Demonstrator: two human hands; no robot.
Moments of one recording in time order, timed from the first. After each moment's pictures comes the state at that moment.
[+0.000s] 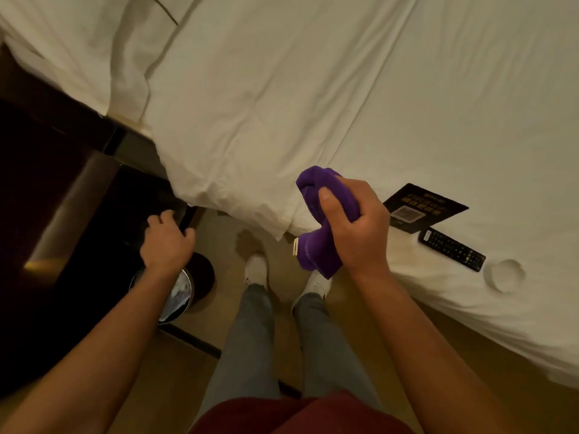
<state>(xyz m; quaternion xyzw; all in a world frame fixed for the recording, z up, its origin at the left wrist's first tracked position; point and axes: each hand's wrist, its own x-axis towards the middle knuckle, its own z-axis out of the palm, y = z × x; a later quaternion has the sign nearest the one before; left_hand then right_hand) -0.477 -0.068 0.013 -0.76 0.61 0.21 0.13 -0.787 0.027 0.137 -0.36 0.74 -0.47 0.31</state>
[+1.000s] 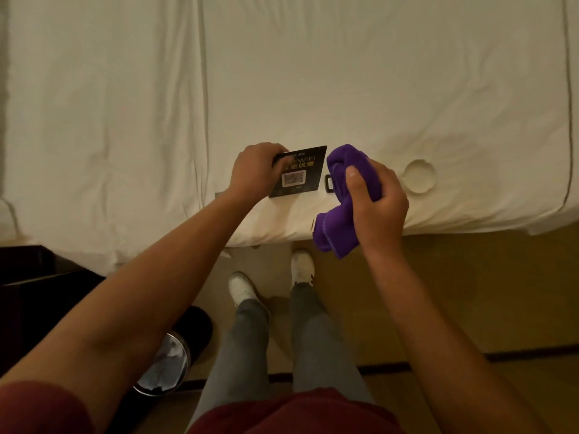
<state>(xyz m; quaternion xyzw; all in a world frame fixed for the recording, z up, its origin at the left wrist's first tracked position) -0.877 -0.033 0.063 -0.28 0.90 0.32 0.04 -0.933 0.174 0.123 -0.09 0.83 -0.53 0.13</state>
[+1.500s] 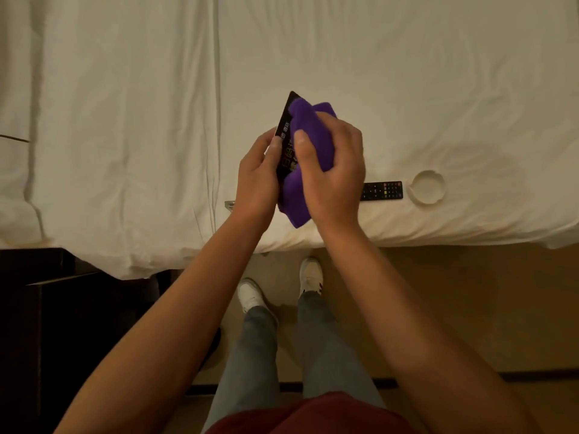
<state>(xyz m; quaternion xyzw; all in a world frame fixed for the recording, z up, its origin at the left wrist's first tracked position) -0.866 0.005 0.155 -0.40 0.54 0.72 -0.16 -0.928 0.087 0.157 -0.17 0.81 -0.56 0.07</state>
